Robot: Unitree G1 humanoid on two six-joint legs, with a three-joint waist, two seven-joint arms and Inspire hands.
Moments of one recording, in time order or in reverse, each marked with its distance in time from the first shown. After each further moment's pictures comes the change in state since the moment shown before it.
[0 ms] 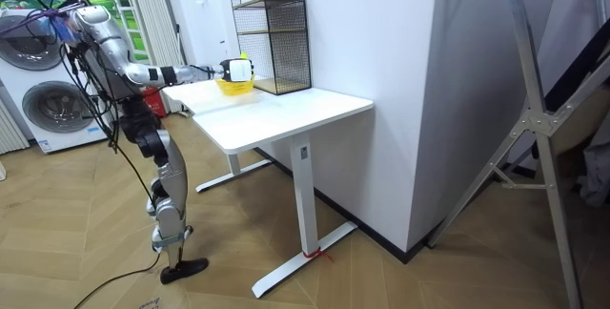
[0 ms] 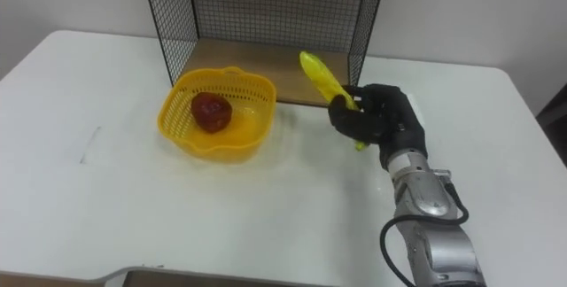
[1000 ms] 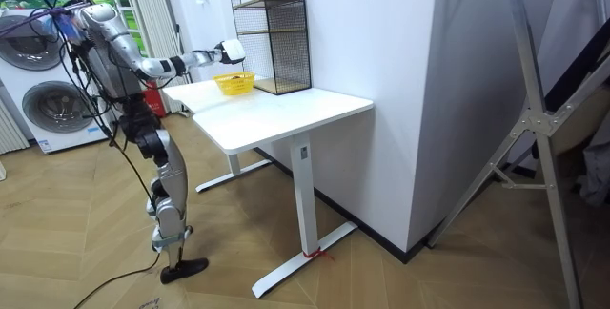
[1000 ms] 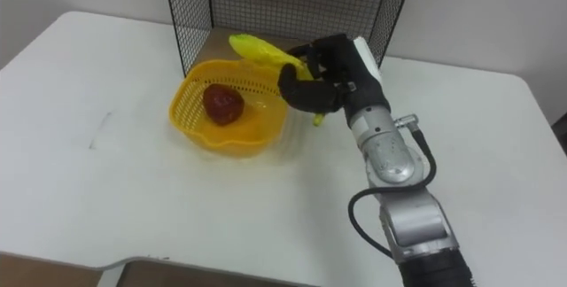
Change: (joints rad) left arm -0.048 0.020 -0.069 0.001 0.001 0.008 -0.001; right arm -0.164 0.016 0.163 -0.104 -0.364 -0.001 0.048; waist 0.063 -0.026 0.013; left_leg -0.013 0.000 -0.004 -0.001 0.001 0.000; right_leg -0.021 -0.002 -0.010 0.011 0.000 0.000
